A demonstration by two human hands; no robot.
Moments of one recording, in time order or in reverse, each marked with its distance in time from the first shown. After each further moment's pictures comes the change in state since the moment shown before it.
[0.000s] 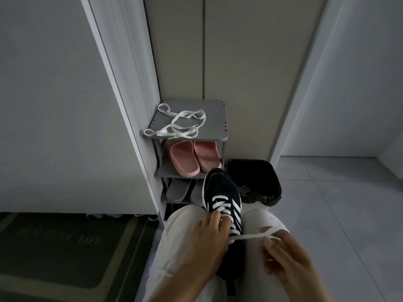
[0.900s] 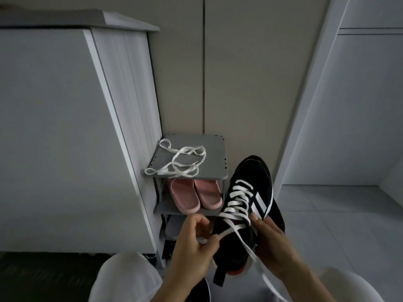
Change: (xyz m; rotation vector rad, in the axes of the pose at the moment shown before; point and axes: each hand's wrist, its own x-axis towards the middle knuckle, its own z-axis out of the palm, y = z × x) left_hand 0.057 -0.020 -0.076 -0.945 0.078 -0.470; right_hand 0.104 -0.054 0.032 0.249 -0.254 0.008
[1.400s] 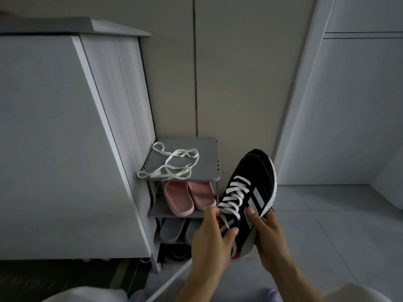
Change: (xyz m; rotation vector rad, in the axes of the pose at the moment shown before) left_hand 0.011 0.015 0.050 0.316 0.116 0.054; right_hand 0.000 -0.005 0.003 -0.054 0.165 -0.283
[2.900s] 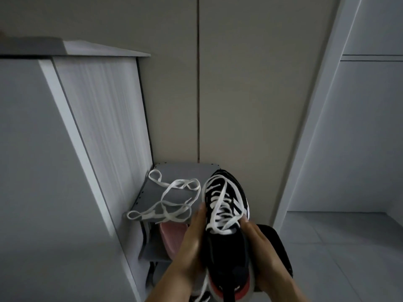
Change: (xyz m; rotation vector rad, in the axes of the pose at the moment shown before) left_hand 0.132 -0.017 0.000 -1.215 -0.335 -0.526; right_hand 0.082 -0.018 0.043 -0.032 -0.122 0.238
